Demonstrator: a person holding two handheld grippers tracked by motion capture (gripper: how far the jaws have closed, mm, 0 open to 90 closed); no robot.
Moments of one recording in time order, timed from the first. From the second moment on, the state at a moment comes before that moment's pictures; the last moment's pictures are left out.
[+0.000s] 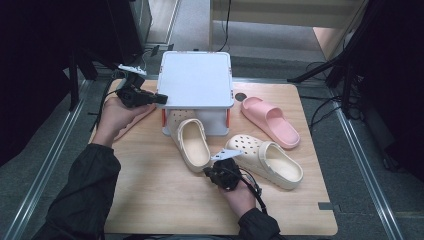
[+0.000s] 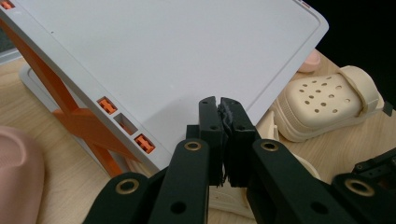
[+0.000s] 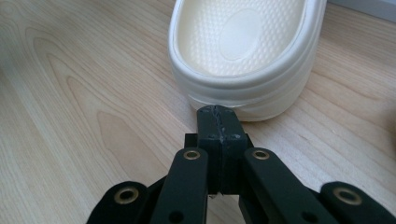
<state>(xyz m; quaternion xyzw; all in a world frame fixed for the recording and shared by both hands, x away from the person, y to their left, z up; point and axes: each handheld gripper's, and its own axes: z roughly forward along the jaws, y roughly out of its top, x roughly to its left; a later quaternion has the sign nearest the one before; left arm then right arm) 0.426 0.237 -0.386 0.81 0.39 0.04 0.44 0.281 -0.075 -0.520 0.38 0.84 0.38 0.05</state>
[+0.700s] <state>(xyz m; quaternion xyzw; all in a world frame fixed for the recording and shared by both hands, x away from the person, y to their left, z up) 0.426 0.236 -0.386 0.81 0.39 0.04 0.44 0.308 -0.034 -0.505 0.36 0.84 0.39 0.06</state>
